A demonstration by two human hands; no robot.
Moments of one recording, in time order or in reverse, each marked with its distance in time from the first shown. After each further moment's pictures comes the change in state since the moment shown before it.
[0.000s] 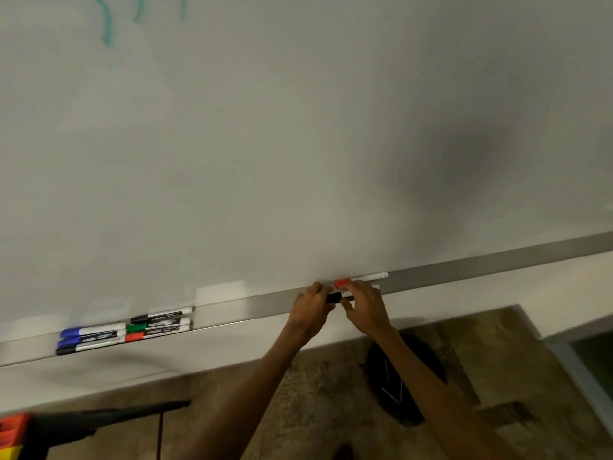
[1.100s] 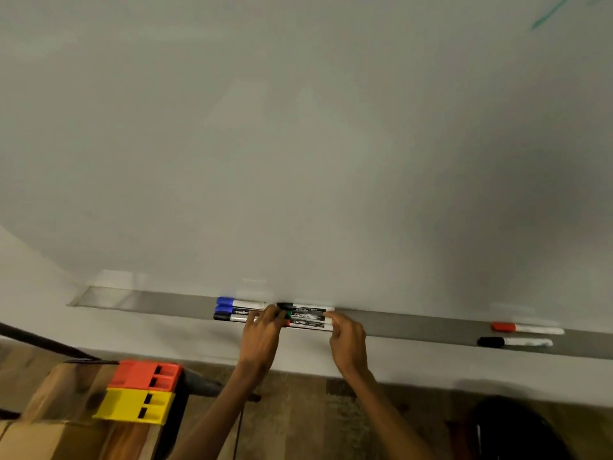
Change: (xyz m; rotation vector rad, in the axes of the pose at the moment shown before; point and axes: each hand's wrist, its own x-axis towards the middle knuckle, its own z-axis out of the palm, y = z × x) left_hand -0.211 -0.309 -0.109 0.366 0.391 -0.277; right_hand -0.007 -0.297 0.204 0.331 0.058 -0.049
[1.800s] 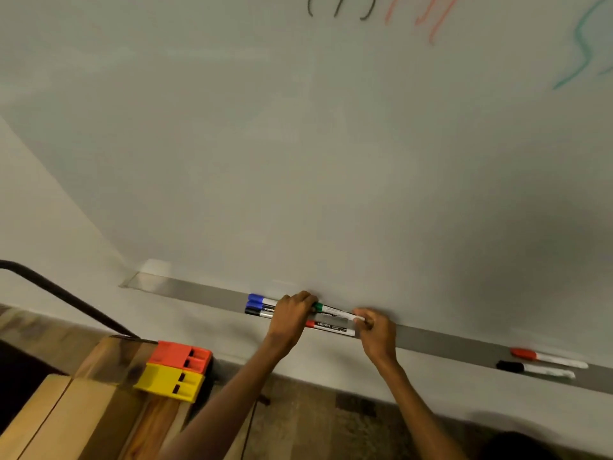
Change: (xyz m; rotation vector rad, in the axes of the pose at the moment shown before) left_hand 0.026 0.001 -0.053 -0.119 -0.064 0.010; right_hand 0.025 -0.006 -0.020 0.113 -0.066 0.147
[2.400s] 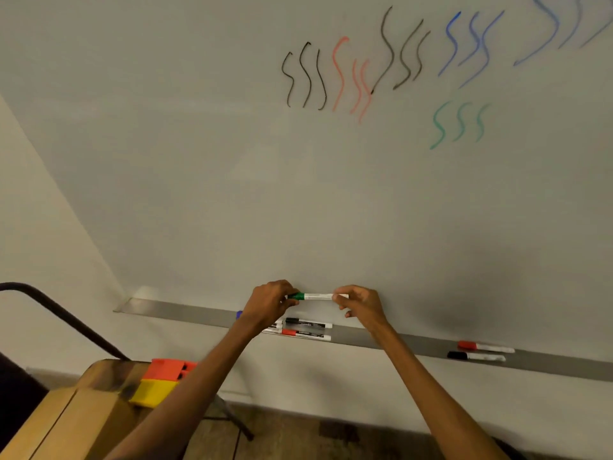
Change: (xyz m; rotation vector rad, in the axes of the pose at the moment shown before) left_hand -0.015 0.016 -0.113 -0.140 0.078 0.115; right_hand -0.024 -0.116 -0.100 0.401 -0.219 0.016
